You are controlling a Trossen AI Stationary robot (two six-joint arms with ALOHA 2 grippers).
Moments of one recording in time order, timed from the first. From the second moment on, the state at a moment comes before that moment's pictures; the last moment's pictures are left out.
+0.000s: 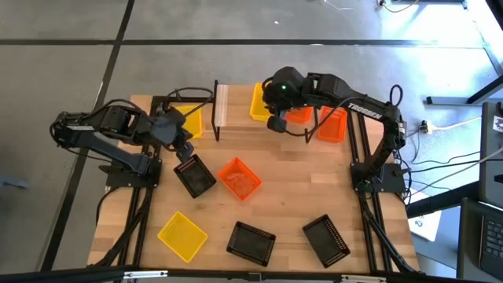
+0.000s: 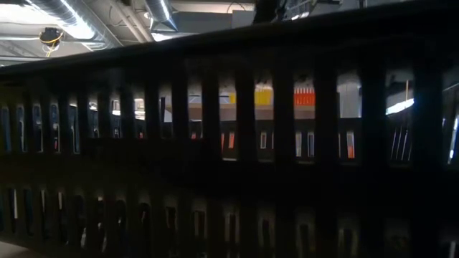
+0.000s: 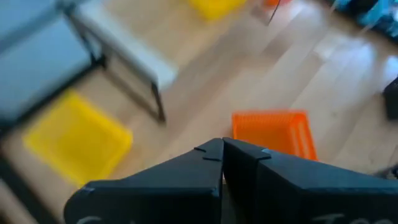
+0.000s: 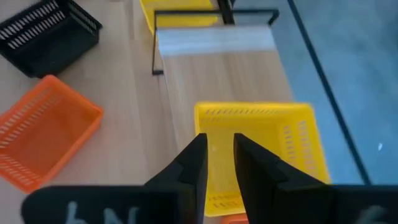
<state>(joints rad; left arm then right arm) -0.14 1.07 1.43 -1.25 -0.48 -0.79 -0.28 1.75 1.99 -1.06 0.14 -0.21</state>
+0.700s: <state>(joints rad) -0.14 1.38 1.43 -1.38 -0.09 -1.17 -0.27 1.75 2.27 -1.20 -0.04 -0.32</state>
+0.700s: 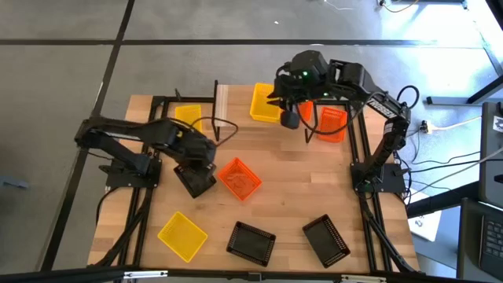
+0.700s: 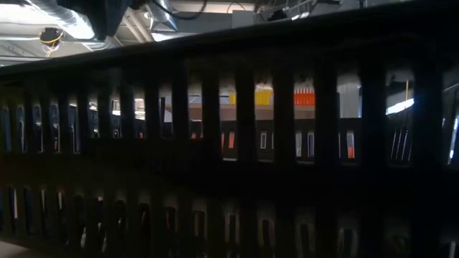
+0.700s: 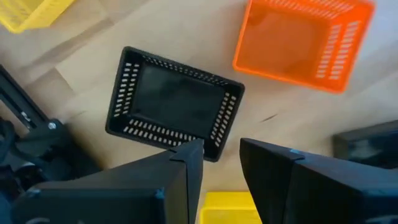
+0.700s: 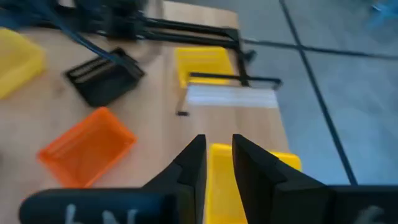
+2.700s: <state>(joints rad) -0.26 1.72 1.12 -1.02 0.07 -1.01 -0.27 1.67 2.34 -1.57 -0.62 -0.58</state>
